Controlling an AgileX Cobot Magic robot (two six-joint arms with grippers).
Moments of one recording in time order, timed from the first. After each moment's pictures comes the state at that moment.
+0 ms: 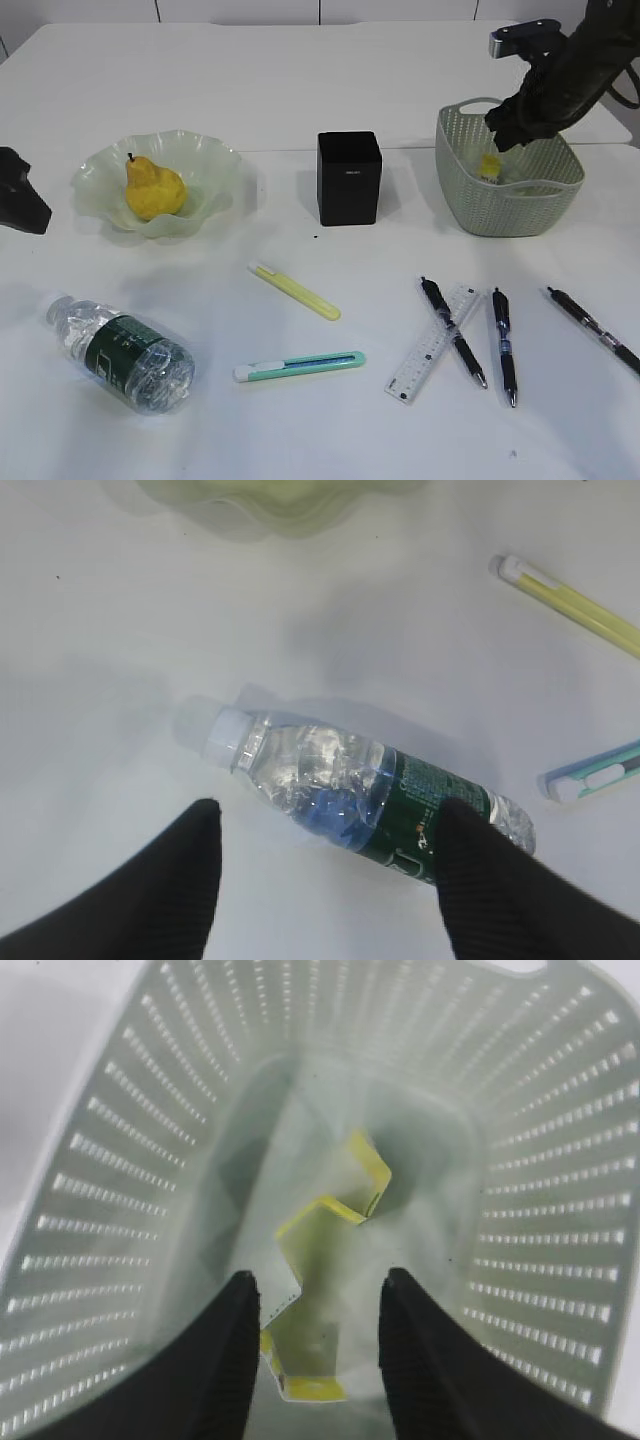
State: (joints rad) left arm -0.14 1.35 -0.99 -0.17 0.77 0.02; right arm -0.05 2.30 -2.04 0.12 0.89 -0.39
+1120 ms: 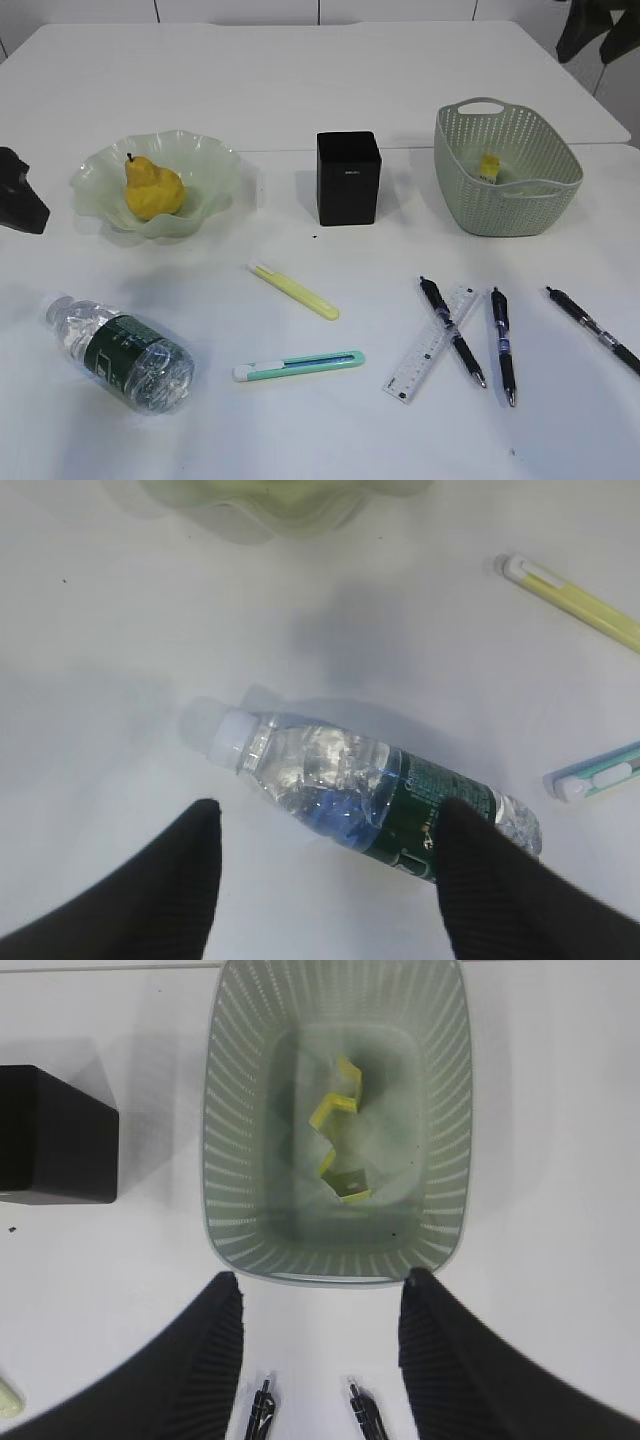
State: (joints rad) left arm -0.14 1.35 -0.99 -0.16 0.77 0.02; right arm -0.05 1.95 -2.04 0.09 1.25 -0.05
